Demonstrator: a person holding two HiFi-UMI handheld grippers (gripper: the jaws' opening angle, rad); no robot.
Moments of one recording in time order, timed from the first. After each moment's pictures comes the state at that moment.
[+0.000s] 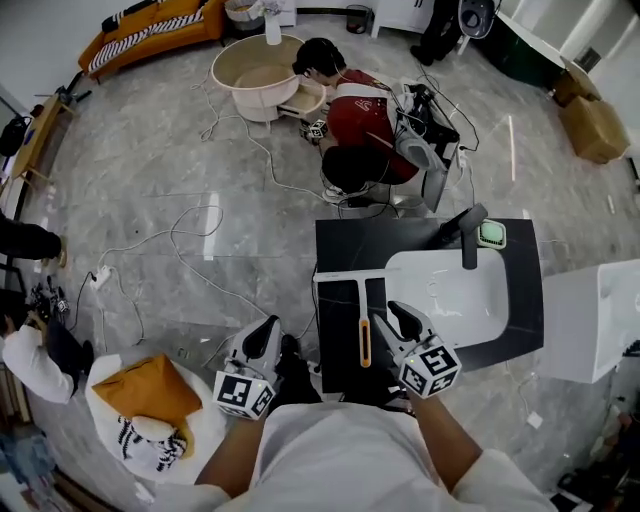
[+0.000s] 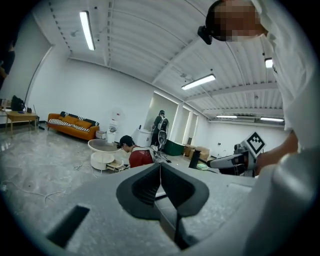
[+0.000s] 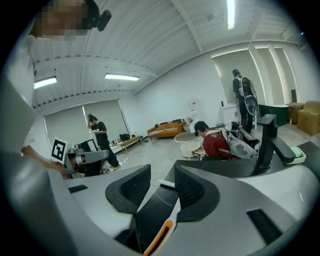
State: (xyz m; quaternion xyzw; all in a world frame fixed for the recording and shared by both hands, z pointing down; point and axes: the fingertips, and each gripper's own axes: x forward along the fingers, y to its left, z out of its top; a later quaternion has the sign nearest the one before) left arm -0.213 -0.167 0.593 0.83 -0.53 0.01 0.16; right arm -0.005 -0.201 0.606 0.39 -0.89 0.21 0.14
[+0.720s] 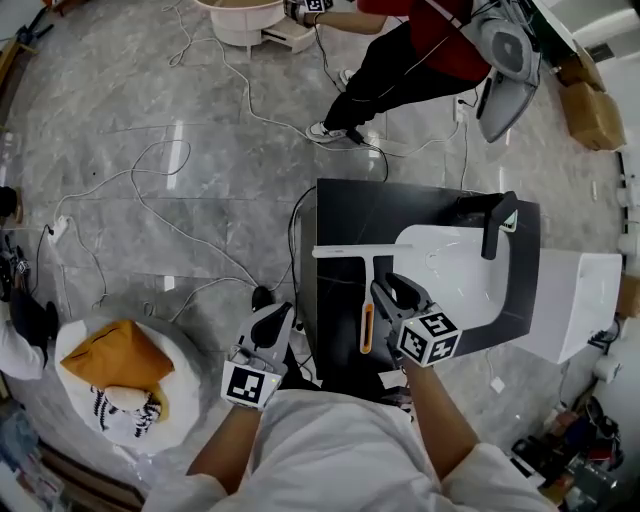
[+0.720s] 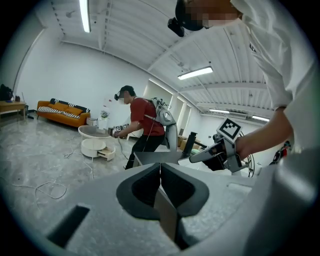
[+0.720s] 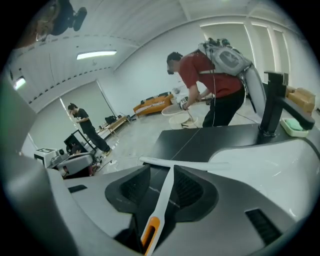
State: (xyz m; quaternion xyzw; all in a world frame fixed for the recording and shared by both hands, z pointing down) left arm -0.195 -0.180 0.682 0.85 -0.47 0.06 0.21; right arm -0.017 -0.244 0.711 0.41 -0.81 0.32 0.26
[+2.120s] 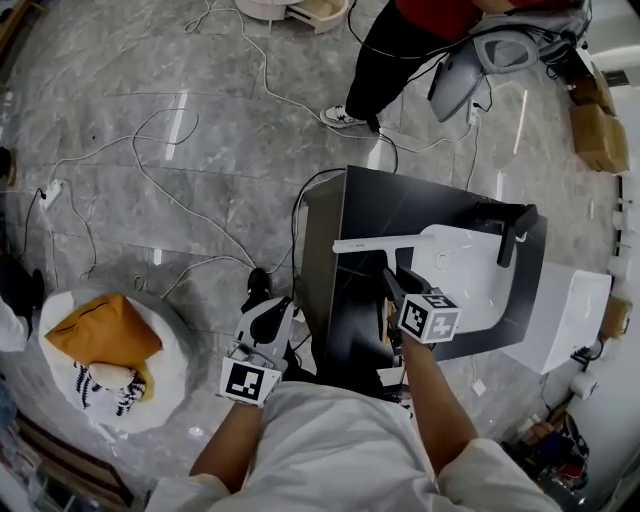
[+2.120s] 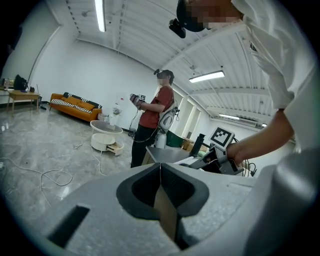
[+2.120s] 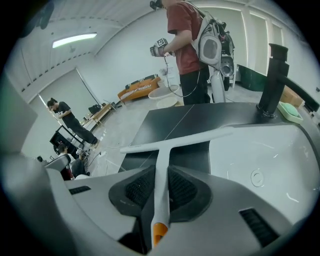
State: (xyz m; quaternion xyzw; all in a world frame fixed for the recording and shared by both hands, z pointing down) left arm -0.228 -0.159 0.709 0.82 -0.51 0.03 0.25; right arm -0.019 -0.247 0.771 0.44 -0.74 0.38 0.34
